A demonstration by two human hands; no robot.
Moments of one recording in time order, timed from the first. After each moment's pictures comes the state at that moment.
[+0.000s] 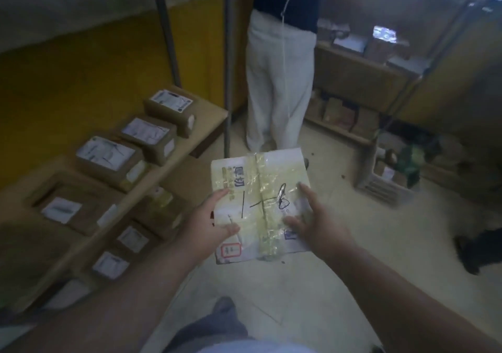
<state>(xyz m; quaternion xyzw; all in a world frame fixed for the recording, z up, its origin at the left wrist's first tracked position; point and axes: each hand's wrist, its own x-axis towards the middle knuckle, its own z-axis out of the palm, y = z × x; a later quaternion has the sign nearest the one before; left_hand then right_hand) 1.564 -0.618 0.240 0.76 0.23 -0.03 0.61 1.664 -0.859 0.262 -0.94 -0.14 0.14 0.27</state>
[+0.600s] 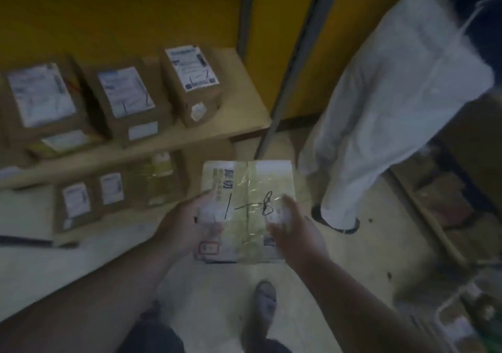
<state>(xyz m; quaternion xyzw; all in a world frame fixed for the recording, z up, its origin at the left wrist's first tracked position) 1.813 -0.599 0.106 0.67 0.49 0.04 0.56 2.019 -0.745 0.111 -0.87 -0.32 0.32 0.19</state>
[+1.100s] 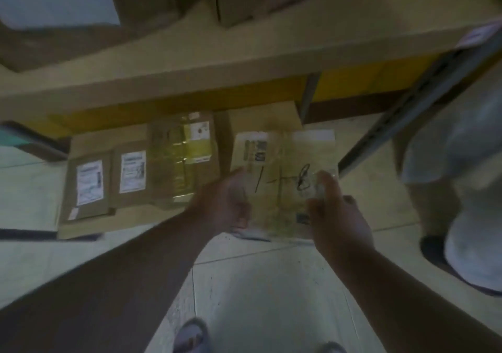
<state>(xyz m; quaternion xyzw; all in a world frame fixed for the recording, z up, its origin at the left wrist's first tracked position) 1.855 -0.458 -0.170 0.62 0.56 0.00 0.55 2.055 -0.574 -0.163 -0.85 -0.43 0.29 0.13</state>
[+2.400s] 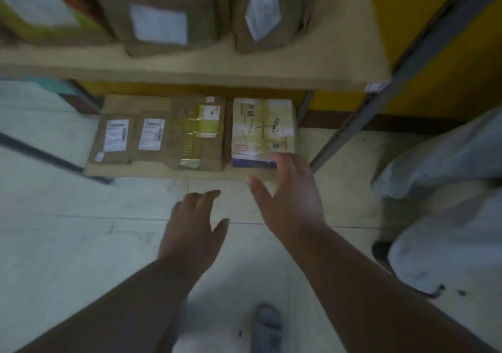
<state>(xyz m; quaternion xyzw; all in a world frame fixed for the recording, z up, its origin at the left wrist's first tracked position) 1.839 -0.625 -0.068 0.69 0.67 0.04 0.28 2.015 -0.608 -0.021 -0.75 -0.60 0.23 0.18</state>
